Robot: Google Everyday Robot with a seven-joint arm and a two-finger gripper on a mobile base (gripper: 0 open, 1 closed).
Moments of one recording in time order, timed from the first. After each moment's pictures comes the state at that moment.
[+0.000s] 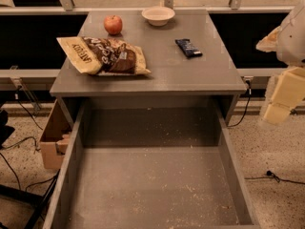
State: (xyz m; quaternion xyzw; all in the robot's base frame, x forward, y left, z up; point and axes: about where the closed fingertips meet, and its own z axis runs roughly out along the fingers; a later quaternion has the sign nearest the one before) arm 0.438 -0.216 0.977 -0.60 0.78 -0.04 0.16
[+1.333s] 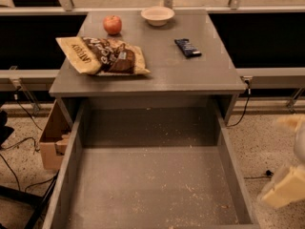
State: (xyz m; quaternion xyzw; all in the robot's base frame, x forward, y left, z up) arm 0.346 -0.235 0.884 -0.52 0.83 -0.02 0.21
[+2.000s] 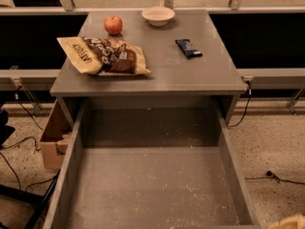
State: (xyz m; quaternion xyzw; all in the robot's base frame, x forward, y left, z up) arm 0.235 -0.235 0.782 -0.45 0.87 0.05 0.21
